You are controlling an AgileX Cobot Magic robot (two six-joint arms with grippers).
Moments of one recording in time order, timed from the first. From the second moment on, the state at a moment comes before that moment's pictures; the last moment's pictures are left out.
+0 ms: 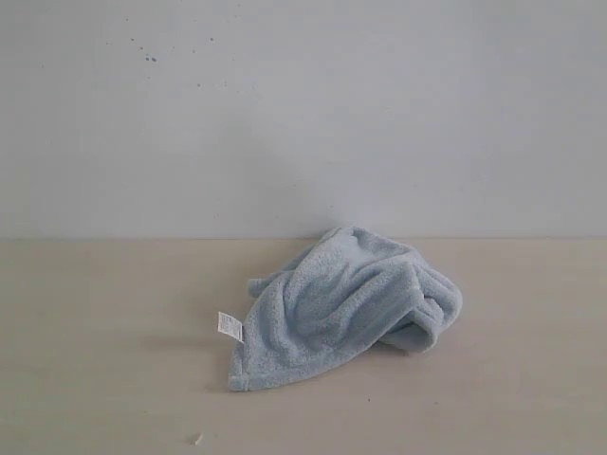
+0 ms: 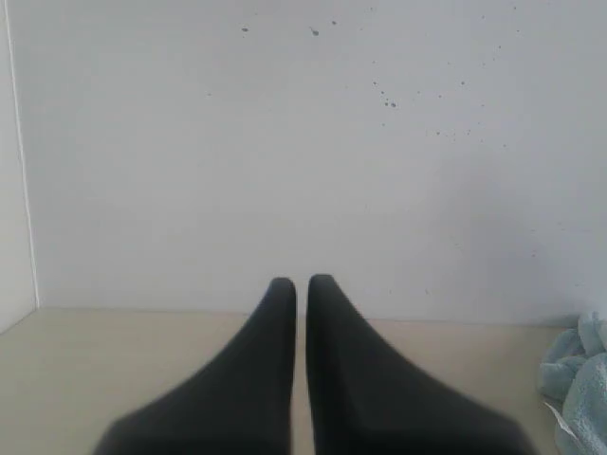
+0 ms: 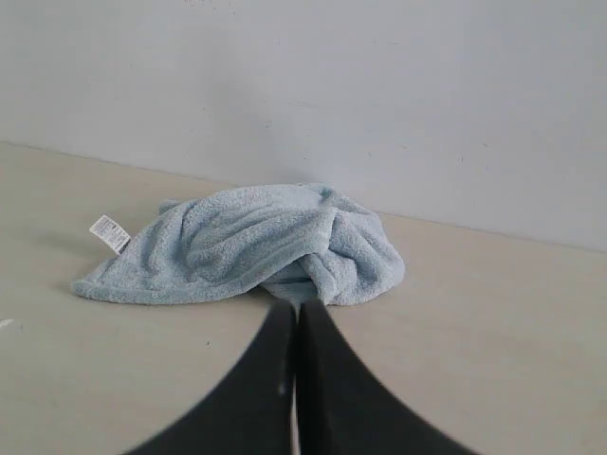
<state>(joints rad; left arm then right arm) 0.06 0.00 0.00 -0.09 -0.06 0.05 0.39 0.01 0.00 -0.09 0.14 0.06</state>
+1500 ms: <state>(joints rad) 0.06 0.00 0.00 -0.09 -0.06 0.05 0.39 1.37 -0.91 -0.05 0.42 -0.22</state>
